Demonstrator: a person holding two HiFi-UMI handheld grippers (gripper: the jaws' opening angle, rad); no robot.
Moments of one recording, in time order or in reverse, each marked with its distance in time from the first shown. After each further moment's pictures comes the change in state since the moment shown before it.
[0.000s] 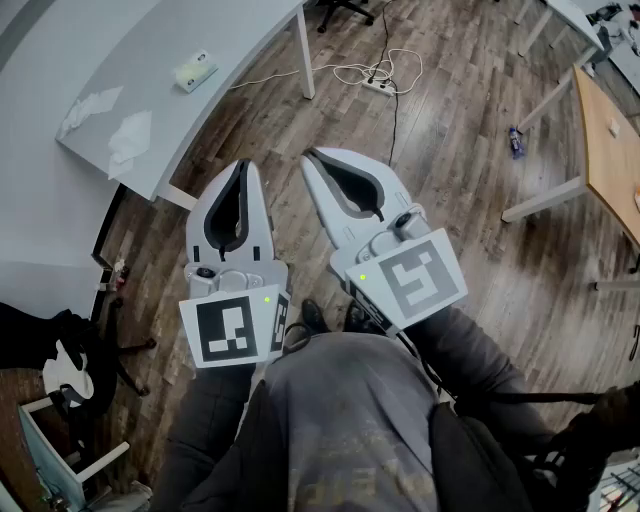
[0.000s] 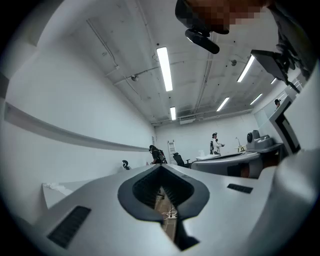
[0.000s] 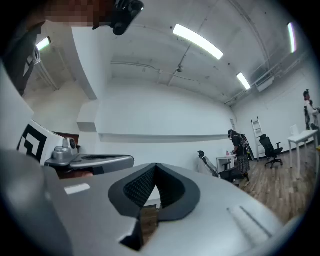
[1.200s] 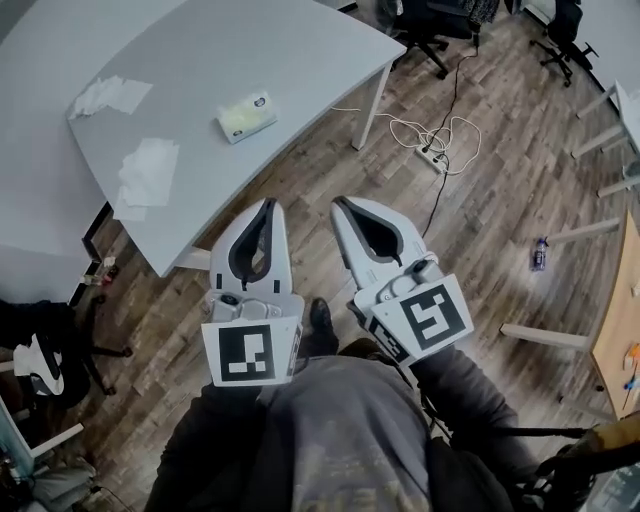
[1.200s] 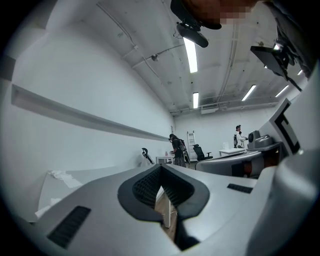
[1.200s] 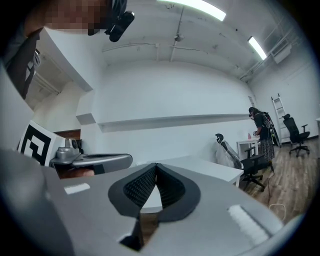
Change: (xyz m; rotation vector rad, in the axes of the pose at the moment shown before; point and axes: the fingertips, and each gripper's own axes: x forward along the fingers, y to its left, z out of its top) left arm 0.248 0.216 -0.124 -0.072 0.120 0.169; right arm 0.335 -0.108 -0.073 0.026 0.120 0.217
